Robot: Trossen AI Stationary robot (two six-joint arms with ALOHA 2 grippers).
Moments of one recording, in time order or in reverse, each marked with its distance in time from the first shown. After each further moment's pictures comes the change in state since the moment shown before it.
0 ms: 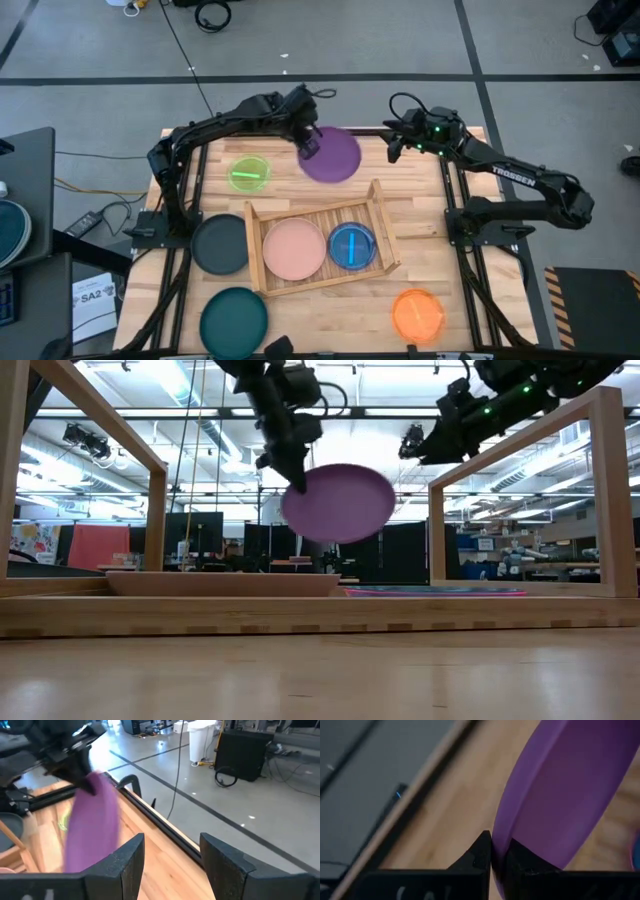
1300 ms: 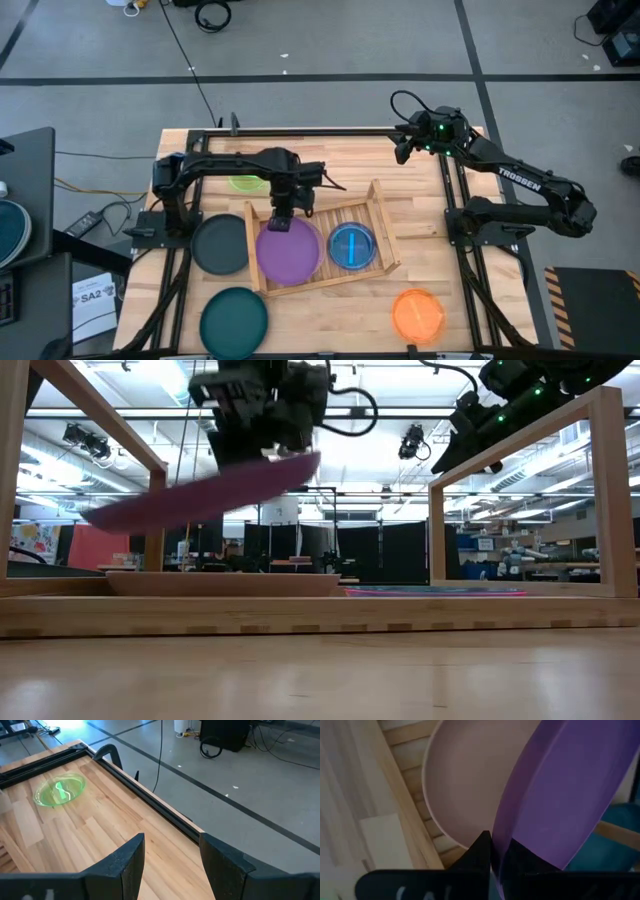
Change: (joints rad) left arm -0.335 0.000 -0.209 -0.317 0.377 0.327; right arm -0.074 -0.053 0.000 -0.202 0.009 -0.008
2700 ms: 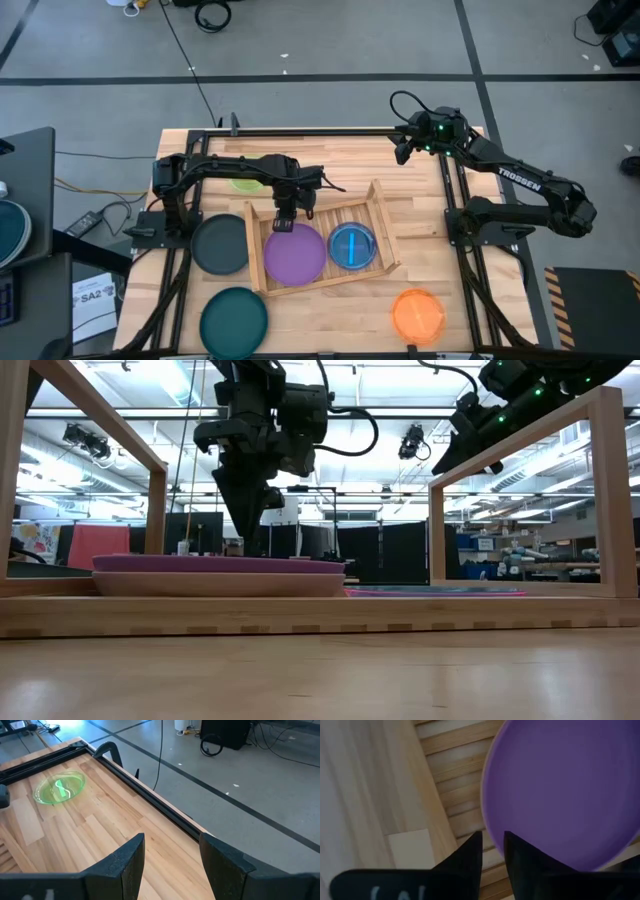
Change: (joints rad) left arm -0.002 0.000 -0.138 0.211 -0.104 -0.005; right arm 0.000 0.000 -0.001 -0.010 -0.001 0.000
